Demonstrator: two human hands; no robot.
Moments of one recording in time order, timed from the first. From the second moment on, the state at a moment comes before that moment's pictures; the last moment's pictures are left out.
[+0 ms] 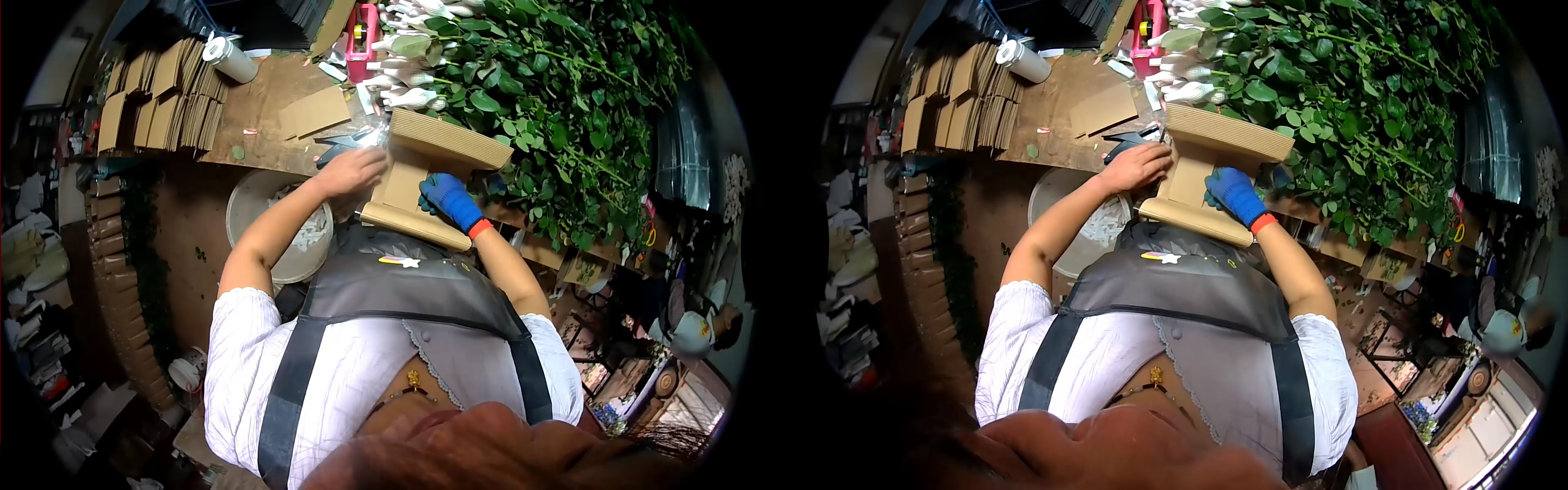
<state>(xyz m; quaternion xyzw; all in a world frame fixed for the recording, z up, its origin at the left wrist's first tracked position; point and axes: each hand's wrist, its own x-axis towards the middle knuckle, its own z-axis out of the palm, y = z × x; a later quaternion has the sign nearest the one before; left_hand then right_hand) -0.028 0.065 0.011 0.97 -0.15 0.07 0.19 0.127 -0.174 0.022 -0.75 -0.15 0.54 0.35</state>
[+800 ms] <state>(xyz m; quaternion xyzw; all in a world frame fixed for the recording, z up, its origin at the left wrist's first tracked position) 0.003 0.009 0.023 0.94 -0.16 -0.04 0.29 0.291 -0.272 0.157 -0.91 -0.36 -0.20 0.06</state>
